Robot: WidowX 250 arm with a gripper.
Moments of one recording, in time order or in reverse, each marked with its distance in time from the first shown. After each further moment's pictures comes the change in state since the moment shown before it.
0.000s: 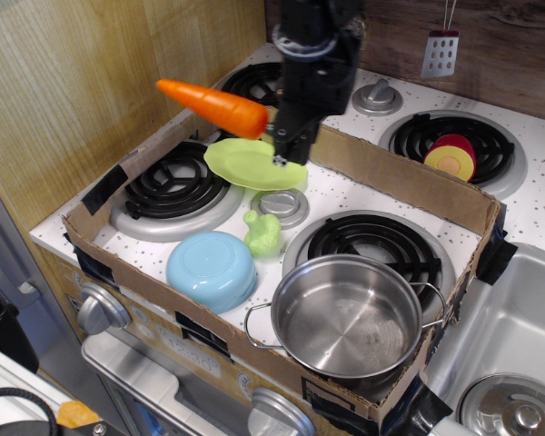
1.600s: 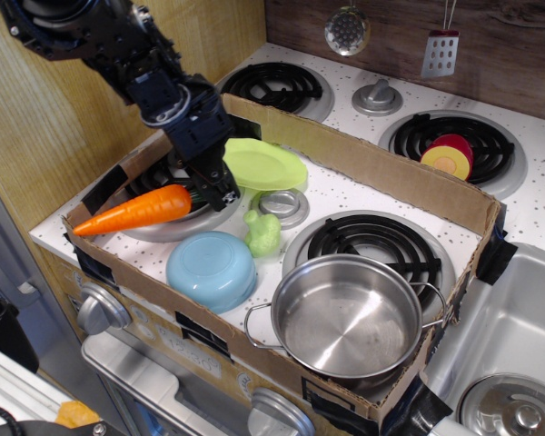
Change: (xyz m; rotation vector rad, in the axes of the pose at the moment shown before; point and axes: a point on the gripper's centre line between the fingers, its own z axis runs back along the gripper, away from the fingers) arm -0.073 -0.023 -0.052 -0.071 -0.283 0.844
